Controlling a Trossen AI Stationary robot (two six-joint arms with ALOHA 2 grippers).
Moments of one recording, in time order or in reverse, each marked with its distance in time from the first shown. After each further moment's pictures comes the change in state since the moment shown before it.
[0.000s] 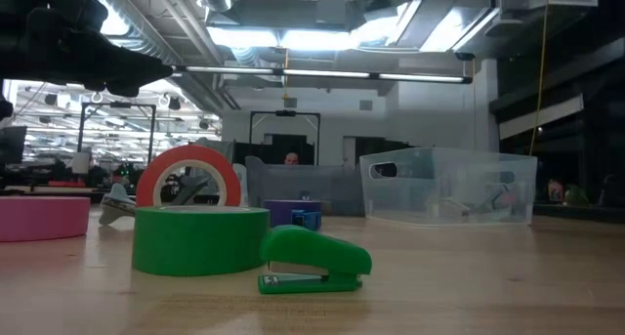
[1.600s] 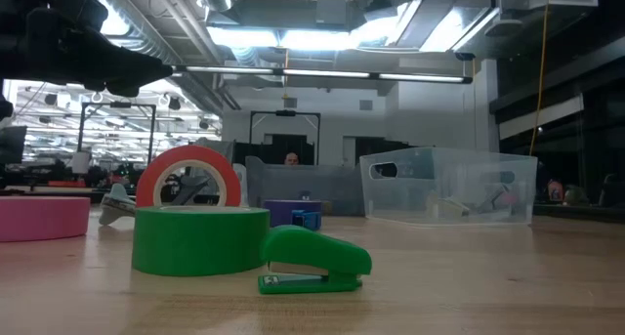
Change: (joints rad) left arm 0.000 0.000 0.000 0.000 0.000 0.000; right arm 0.161 0.028 -0.121 0.604 -0.315 0.517
